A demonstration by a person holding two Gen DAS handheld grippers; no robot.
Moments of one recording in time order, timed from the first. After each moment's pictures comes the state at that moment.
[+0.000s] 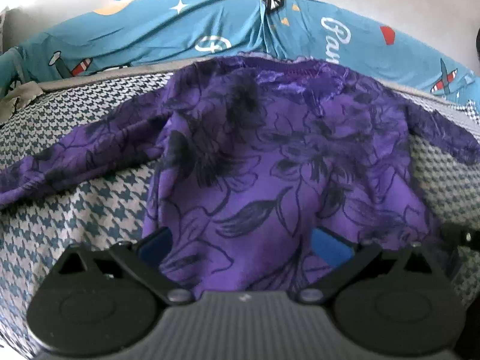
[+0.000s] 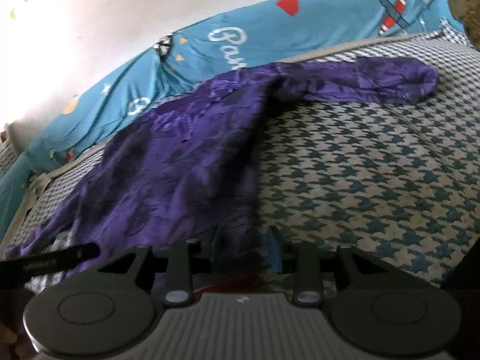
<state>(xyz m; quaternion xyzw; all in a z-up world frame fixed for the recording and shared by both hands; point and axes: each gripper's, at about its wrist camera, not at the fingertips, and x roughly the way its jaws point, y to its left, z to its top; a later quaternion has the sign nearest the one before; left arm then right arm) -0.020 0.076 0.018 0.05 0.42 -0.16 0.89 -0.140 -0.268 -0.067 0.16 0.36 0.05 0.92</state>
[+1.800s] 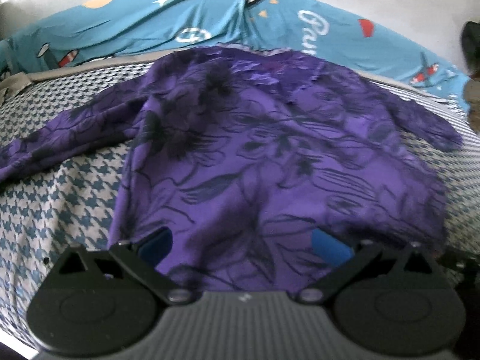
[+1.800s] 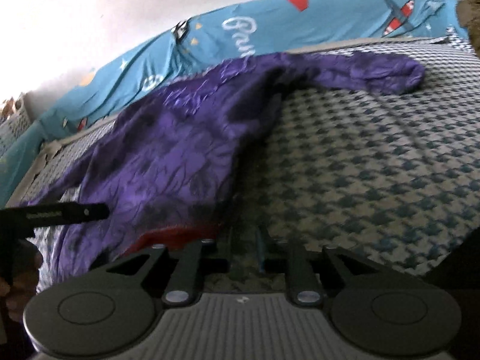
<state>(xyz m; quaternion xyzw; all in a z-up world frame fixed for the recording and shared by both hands) -0.054 0.070 0.020 0.04 0.42 -0.21 0.88 -0.193 -0.273 -0.065 0.11 0.38 0.10 0.92</state>
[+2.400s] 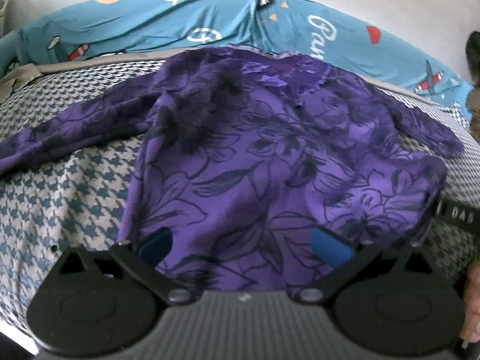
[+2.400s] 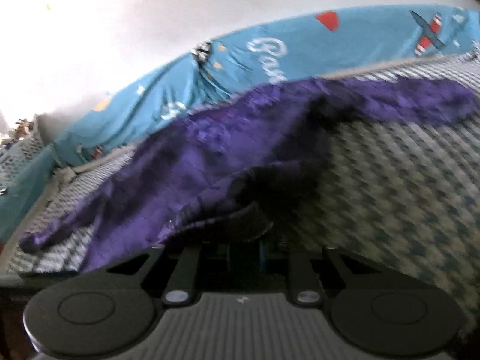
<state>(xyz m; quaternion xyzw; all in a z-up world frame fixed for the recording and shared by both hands) -0.055 0.086 0.022 0.02 0.42 -0.18 0.89 -0.134 -0.232 -0.058 0.13 0.31 0.14 0.93</state>
